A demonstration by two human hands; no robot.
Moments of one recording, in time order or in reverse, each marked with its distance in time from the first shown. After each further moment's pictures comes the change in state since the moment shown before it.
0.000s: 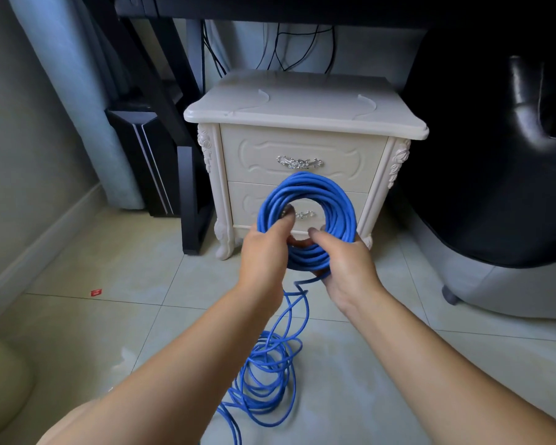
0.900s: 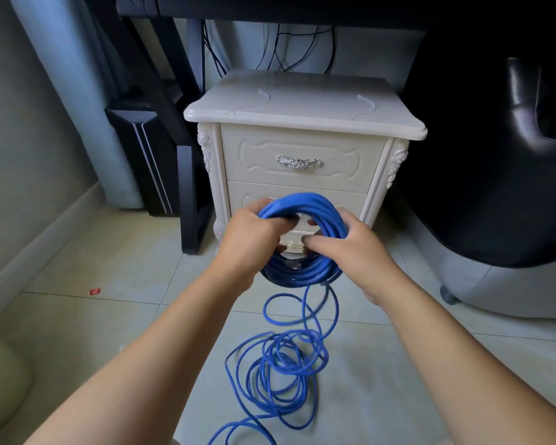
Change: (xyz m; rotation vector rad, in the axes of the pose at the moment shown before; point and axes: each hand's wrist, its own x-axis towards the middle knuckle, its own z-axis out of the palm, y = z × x) left_hand 0.012 0.021 -0.019 0.362 -0.191 0.214; right_hand -0.011 -0.036 -0.019 -0.642 -0.208 -0.213
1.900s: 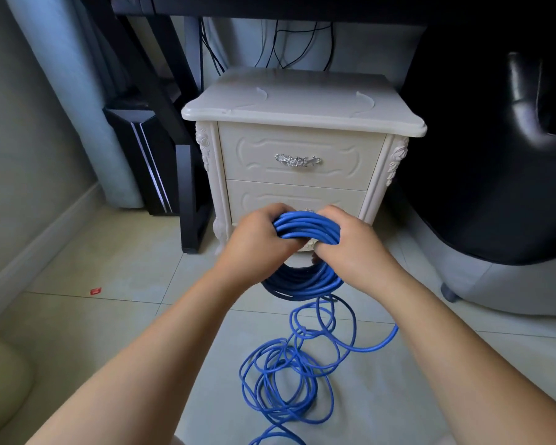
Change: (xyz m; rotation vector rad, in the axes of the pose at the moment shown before) left_hand -0.005 -0.003 0.001 0.515 -0.094 0.249; right_hand 0.001 -0.001 -0.005 -0.404 -0.018 -0.151
